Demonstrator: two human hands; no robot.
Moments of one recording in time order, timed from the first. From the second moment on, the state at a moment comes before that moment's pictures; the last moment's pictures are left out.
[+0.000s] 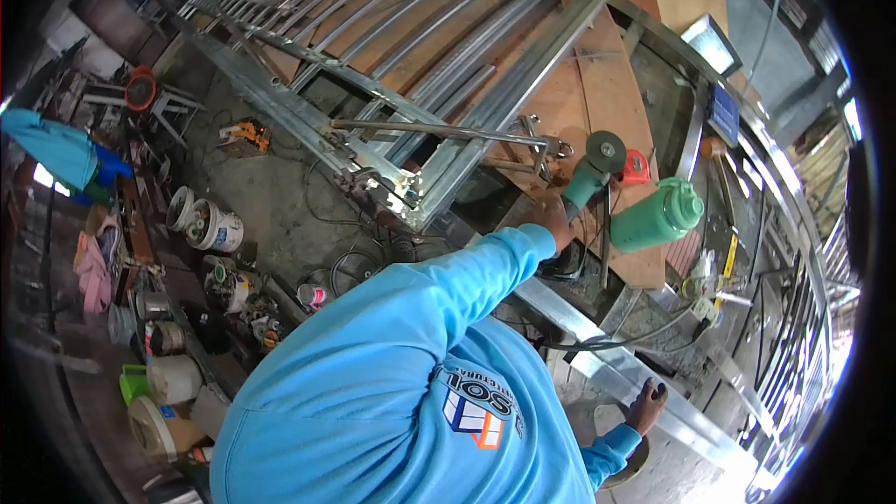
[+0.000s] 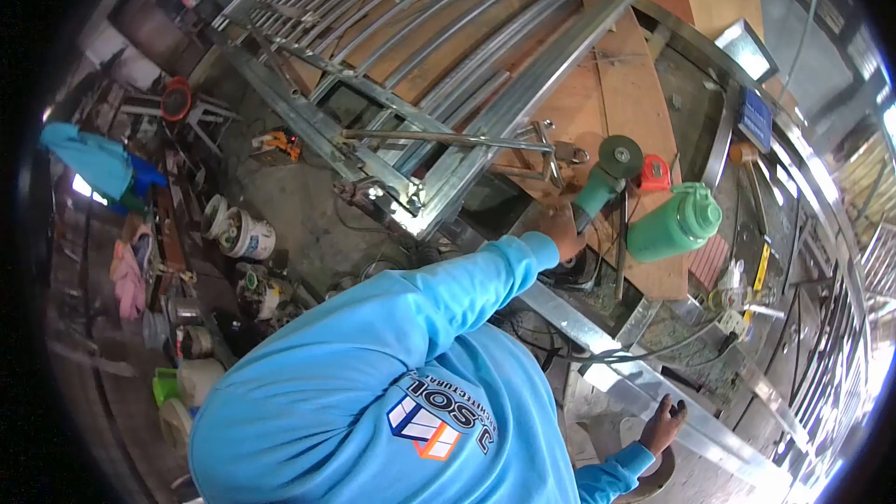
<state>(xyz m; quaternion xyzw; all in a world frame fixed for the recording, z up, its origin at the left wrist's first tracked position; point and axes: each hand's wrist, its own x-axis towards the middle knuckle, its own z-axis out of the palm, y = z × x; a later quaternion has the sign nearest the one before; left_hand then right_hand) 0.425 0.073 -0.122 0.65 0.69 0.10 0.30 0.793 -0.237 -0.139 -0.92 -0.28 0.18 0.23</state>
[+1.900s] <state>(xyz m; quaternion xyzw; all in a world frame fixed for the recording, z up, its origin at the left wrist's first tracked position) 0.026 0.105 -0.005 0.74 0.63 0.12 0.22 0.448 0.150 -0.122 -0.73 -0.57 0.25 0.29</state>
